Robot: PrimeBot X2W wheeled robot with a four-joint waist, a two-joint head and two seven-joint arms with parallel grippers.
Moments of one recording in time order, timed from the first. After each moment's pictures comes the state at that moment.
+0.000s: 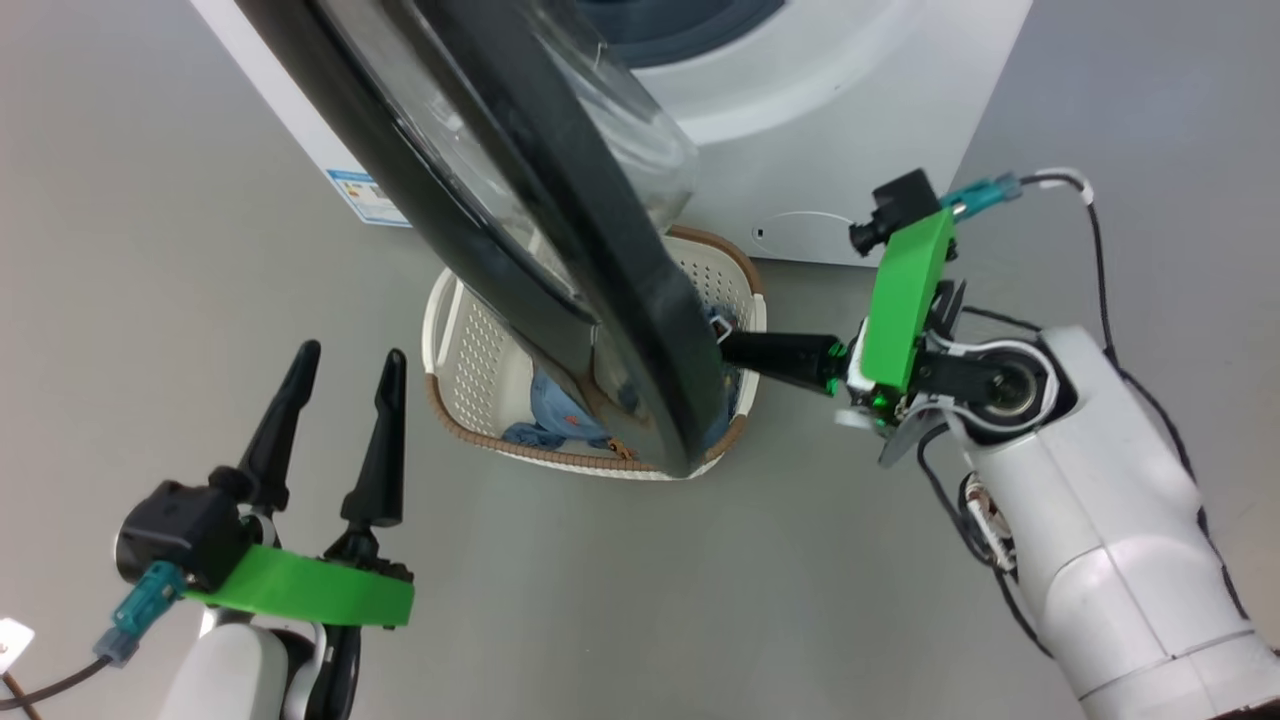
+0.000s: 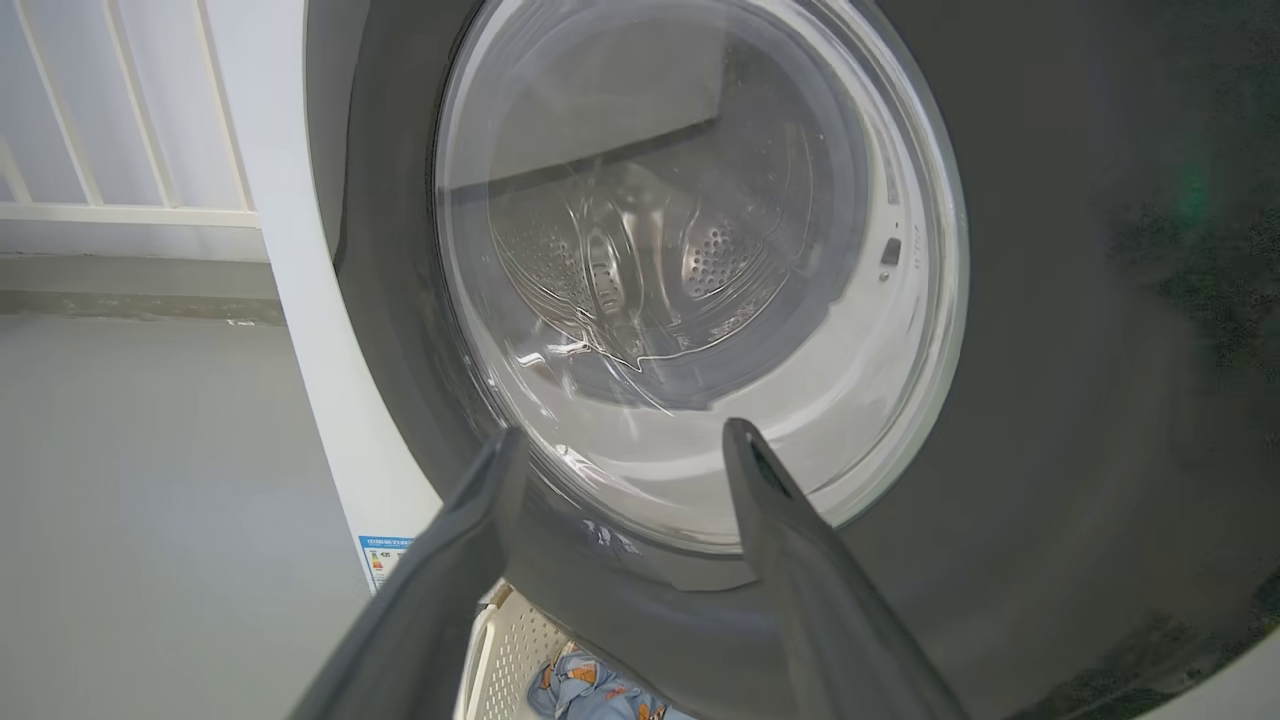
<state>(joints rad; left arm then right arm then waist) -0.29 0.12 -0.20 0.14 -0.37 -0.13 -0.25 -0.83 -0.10 0.27 0.61 1.41 0.12 0.93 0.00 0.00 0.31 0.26</state>
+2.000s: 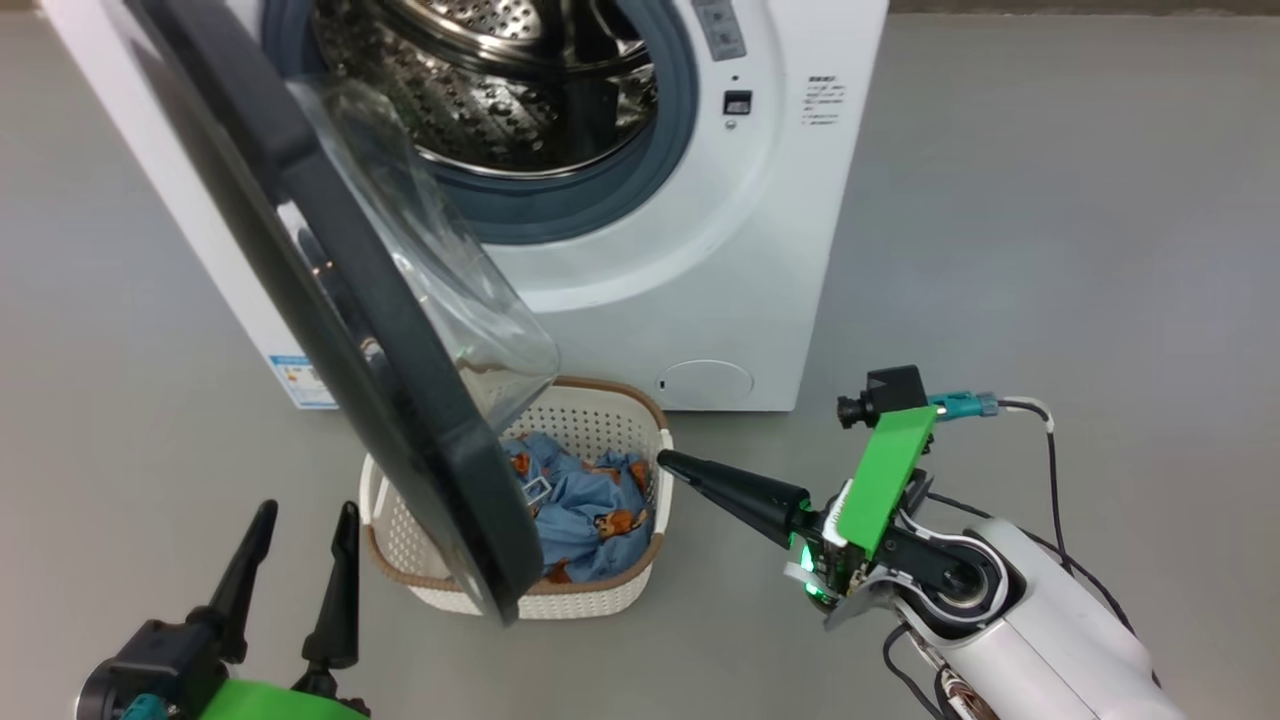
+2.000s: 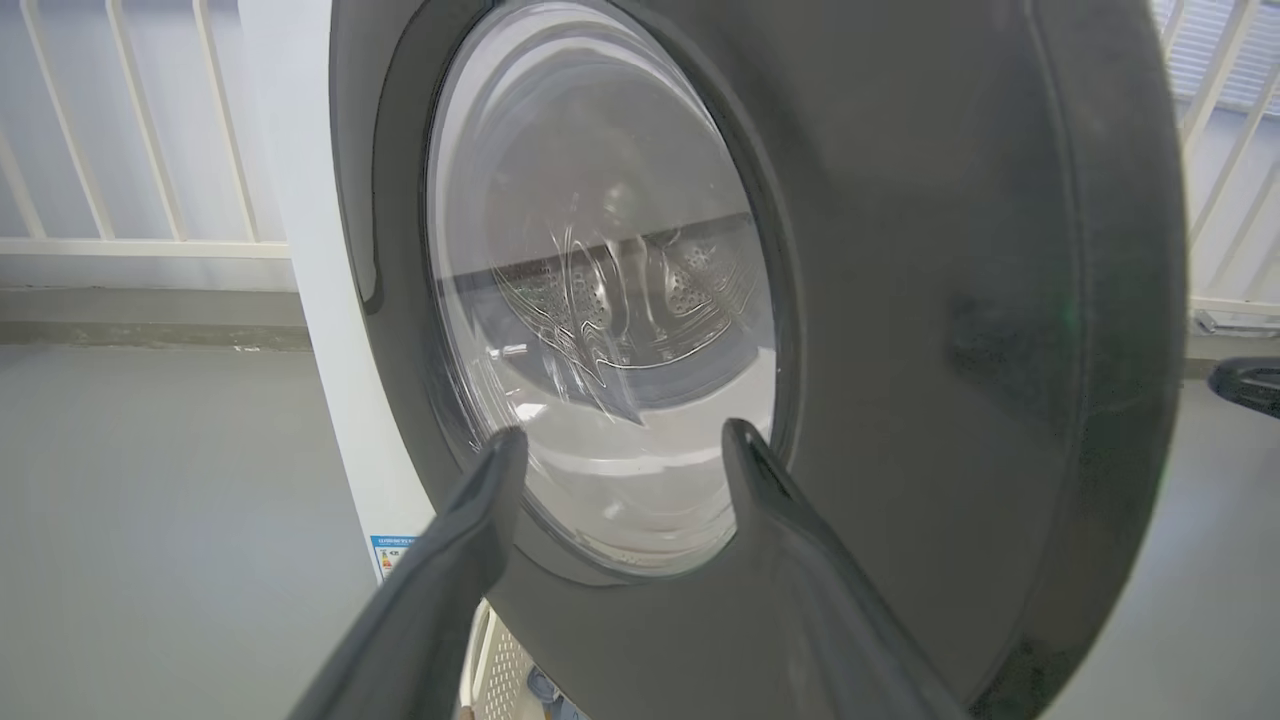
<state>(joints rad) -0.06 0.13 -0.11 0.16 -0.30 -0.13 -0.25 -0.55 -0.18 0.58 0.43 1.79 0.12 0.53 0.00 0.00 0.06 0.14</state>
